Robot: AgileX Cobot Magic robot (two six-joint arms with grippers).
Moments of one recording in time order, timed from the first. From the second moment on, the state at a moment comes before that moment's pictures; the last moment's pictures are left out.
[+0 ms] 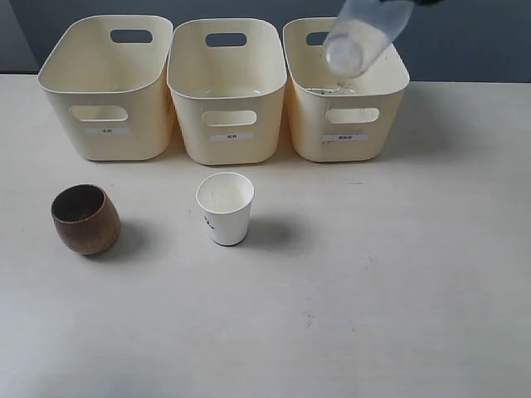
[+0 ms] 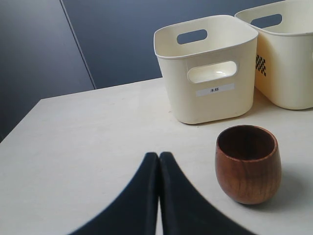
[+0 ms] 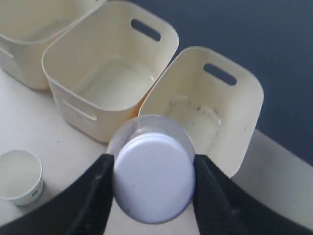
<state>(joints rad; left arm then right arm) 0.01 -0.01 0.00 0.08 0.25 0.09 0.41 1.34 -1.34 0.06 0.71 -0.29</state>
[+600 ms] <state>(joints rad) 0.01 -0.01 0.00 0.08 0.25 0.09 0.28 1.88 -1.68 -0.06 0.57 -0.18</state>
